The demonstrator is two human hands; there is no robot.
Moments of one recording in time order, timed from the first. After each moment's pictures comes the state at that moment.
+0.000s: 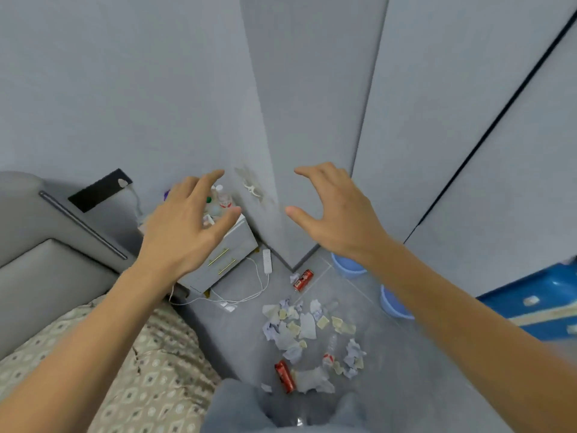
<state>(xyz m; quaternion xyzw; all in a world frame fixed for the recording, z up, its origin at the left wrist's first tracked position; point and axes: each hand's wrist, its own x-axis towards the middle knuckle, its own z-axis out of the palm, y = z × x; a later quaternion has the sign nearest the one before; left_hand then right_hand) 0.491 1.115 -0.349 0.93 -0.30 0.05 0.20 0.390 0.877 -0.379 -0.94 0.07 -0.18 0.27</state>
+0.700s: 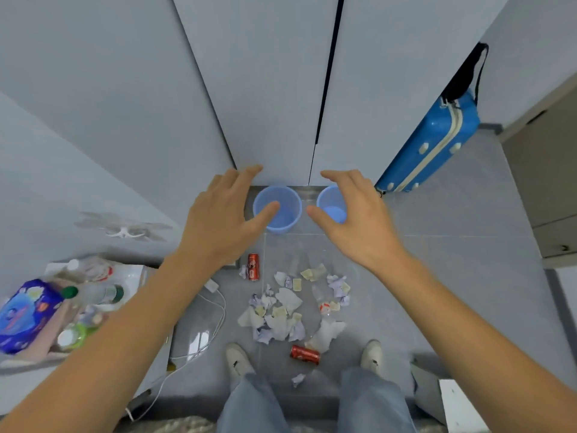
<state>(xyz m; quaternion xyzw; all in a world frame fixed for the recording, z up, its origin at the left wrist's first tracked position) 0.611 0.934 -0.521 0.72 -0.65 -0.13 0.18 0.381 0.871 -0.535 -0.79 0.51 -0.21 0.26</state>
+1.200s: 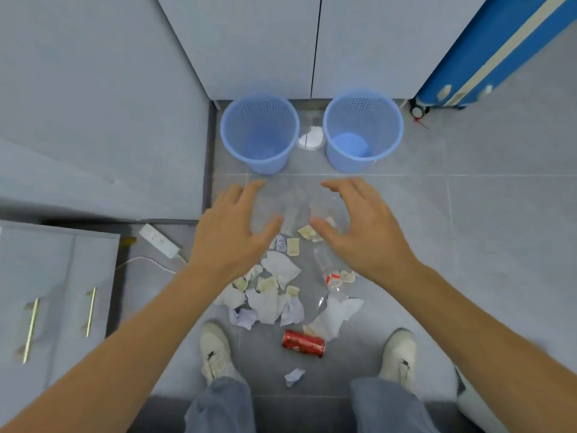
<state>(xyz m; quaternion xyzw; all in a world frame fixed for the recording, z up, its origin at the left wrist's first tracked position) 0.547 0.936 -0.978 0.76 -0.60 -0.22 0.11 0.331 0.874 -0.978 -0.78 0.53 -0.13 0.31</state>
